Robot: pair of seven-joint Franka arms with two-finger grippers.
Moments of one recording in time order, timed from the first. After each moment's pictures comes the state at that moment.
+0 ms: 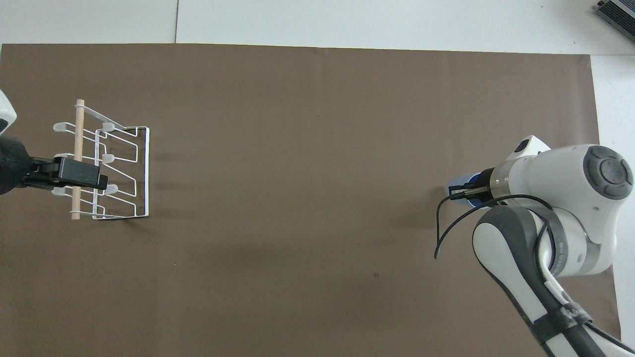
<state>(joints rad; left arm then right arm) 0.00 -0.10 -0.07 -1.69 -0.19 1.55 0.00 0.00 -0.02 0.11 -2.19 0.19 2.22 -0.11</state>
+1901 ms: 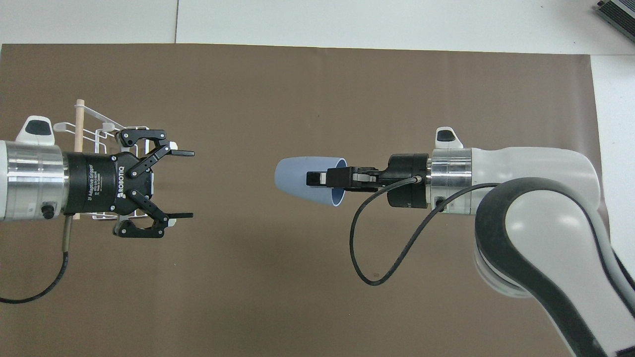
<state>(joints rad) -0.04 -0.22 -0.13 -2.02 -0.84 1.89 -1.38 0.00 -0.05 0.37 -2.00 1.36 2.10 -0.34</state>
